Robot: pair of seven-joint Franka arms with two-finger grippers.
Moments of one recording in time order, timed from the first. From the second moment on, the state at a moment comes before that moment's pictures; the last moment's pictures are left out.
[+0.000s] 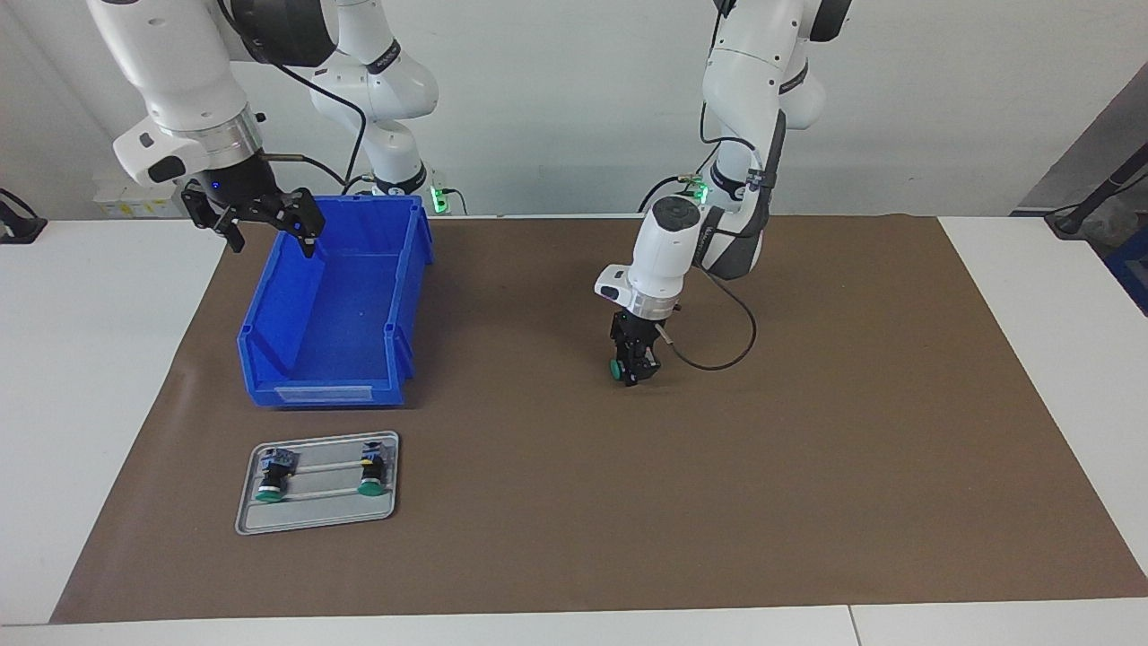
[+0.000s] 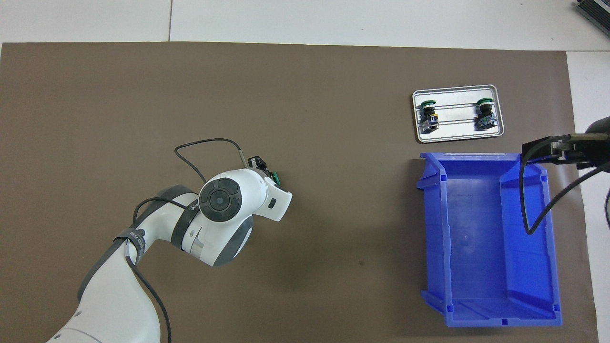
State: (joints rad) left arm -0.53 0.31 -0.07 -2.14 -0.01 2.71 0.76; right arm 0.04 -0.05 -0.04 -1.65 -0.04 1.60 0.10
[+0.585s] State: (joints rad) left arm -0.51 0.31 -0.06 -2.13 -0.04 2.71 0.76; right arm 0.05 -0.05 -0.04 -1.65 -0.02 1.59 0.10
